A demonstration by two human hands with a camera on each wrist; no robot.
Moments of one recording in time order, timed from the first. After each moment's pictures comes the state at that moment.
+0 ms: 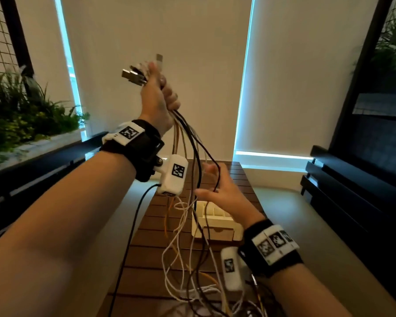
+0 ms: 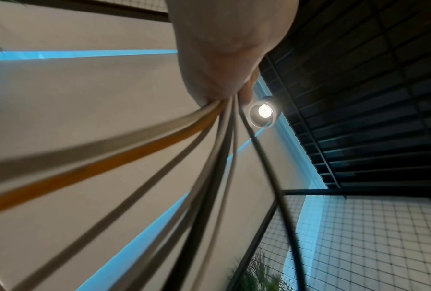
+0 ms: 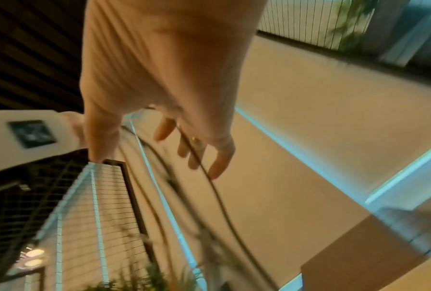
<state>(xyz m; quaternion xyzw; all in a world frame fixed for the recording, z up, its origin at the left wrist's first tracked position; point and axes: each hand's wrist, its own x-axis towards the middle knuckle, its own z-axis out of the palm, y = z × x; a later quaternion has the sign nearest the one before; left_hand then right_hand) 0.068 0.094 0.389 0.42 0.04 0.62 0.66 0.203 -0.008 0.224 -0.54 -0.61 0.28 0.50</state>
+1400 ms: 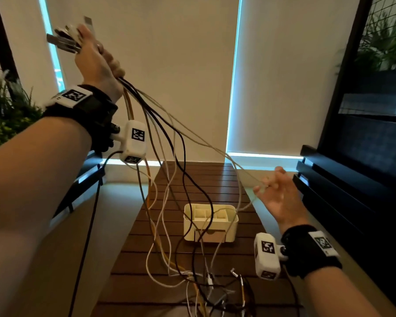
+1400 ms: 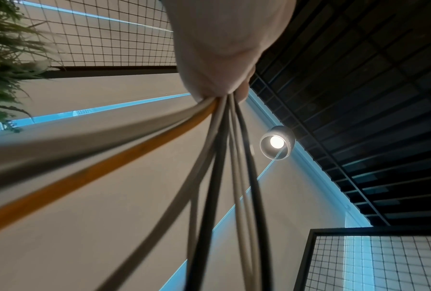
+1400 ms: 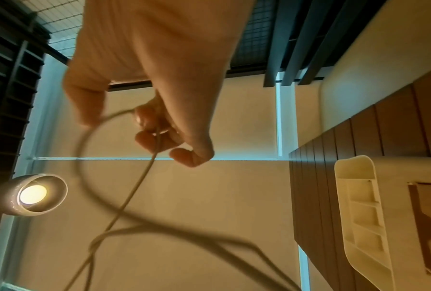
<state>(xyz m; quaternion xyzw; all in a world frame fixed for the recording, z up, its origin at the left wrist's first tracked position) 0.023 0.120 0.443 0.35 0.04 0.74 0.58 0.310 -0.058 0.220 -0.24 -0.31 0.38 0.83</state>
